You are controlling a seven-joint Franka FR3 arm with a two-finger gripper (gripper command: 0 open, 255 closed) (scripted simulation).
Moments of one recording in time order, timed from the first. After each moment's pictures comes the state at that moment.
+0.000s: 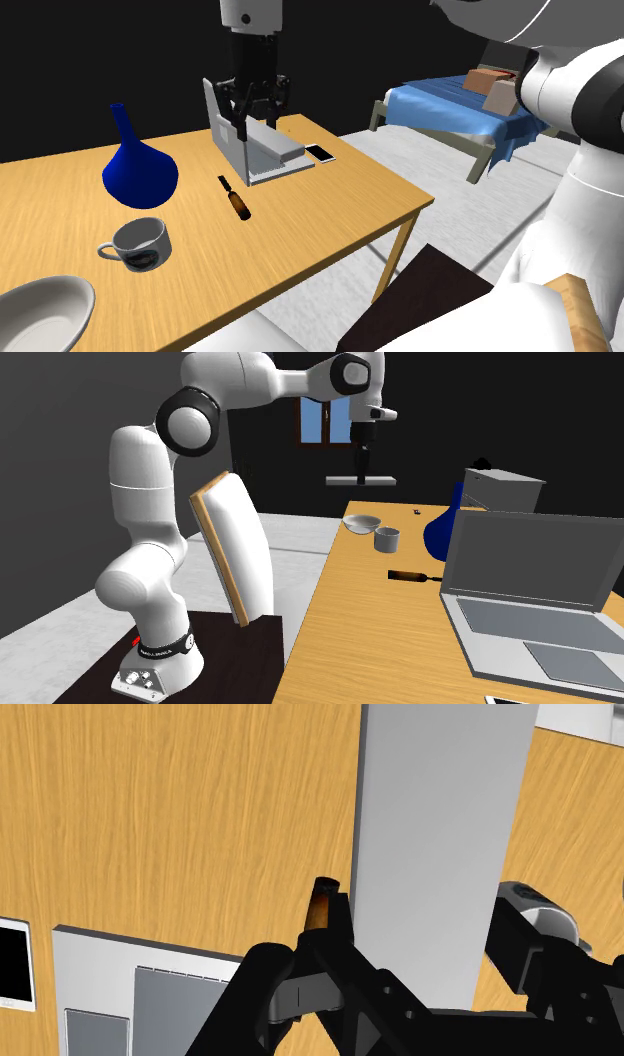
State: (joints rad) arm 0.18 0.15 0.39 -1.32 -0.04 1.46 0.53
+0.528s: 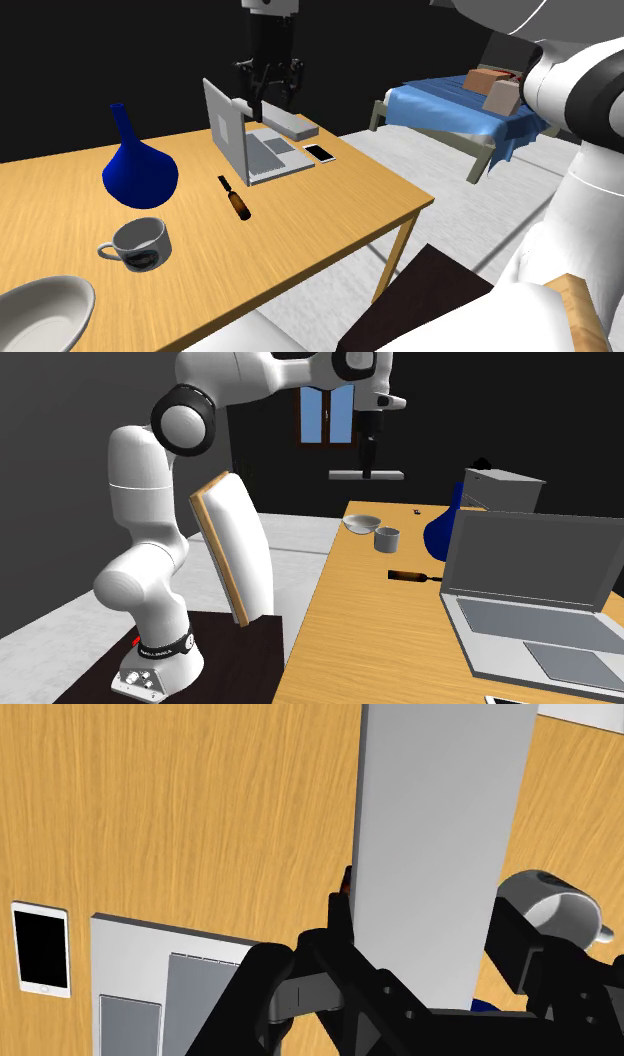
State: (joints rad) arm 0.13 0.14 0.37 -1.27 -0.03 1.40 0.45
